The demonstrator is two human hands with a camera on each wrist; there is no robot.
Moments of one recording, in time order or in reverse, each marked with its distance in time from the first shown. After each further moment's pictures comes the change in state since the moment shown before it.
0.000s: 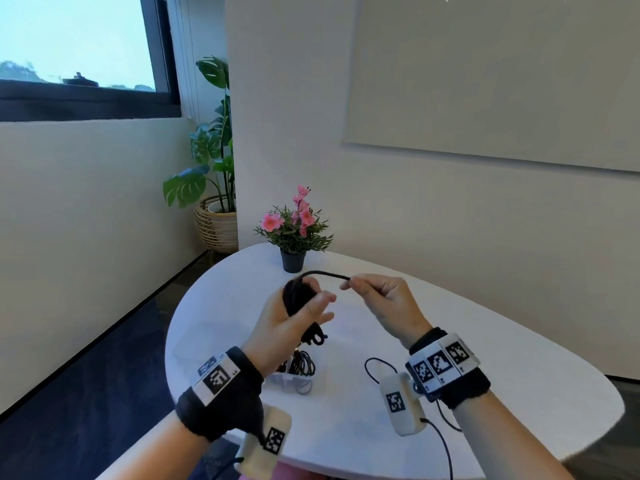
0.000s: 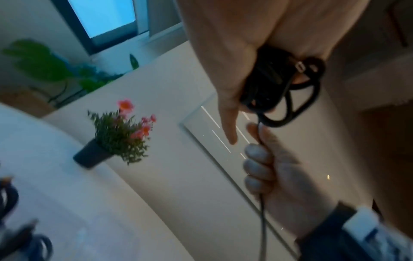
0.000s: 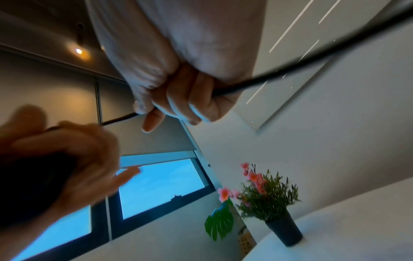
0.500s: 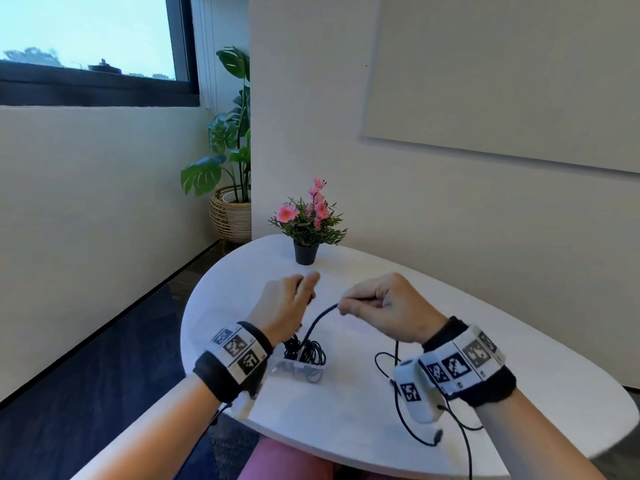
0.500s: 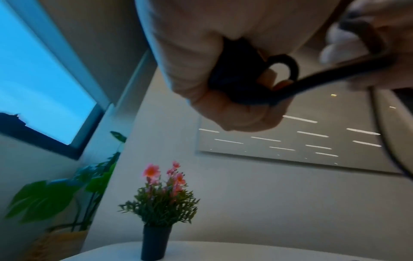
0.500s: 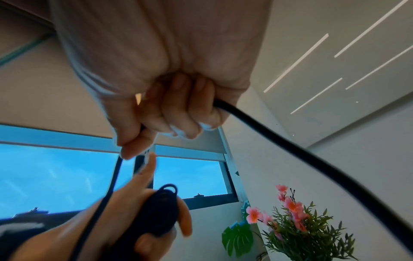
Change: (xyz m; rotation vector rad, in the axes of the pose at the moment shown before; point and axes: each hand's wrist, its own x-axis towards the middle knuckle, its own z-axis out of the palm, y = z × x) left_hand 0.014 -0.010 -0.031 0.802 0.148 -0.144; right_hand -0.008 -0.030 0.008 -0.313 -0.358 -0.143
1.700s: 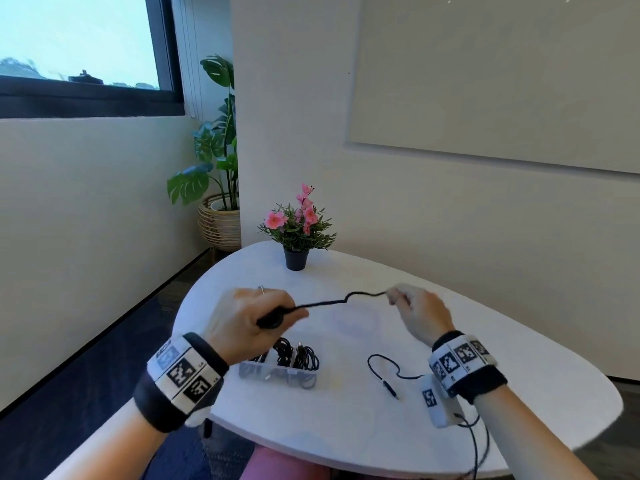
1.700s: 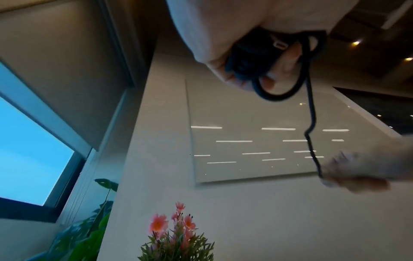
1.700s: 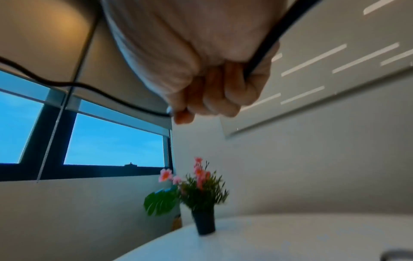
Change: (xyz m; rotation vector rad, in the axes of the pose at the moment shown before) left_hand -0.019 -0.008 -0.040 0.258 0.174 0.880; right_hand -0.026 0.087 -0.023 -0.527 0.260 0.479
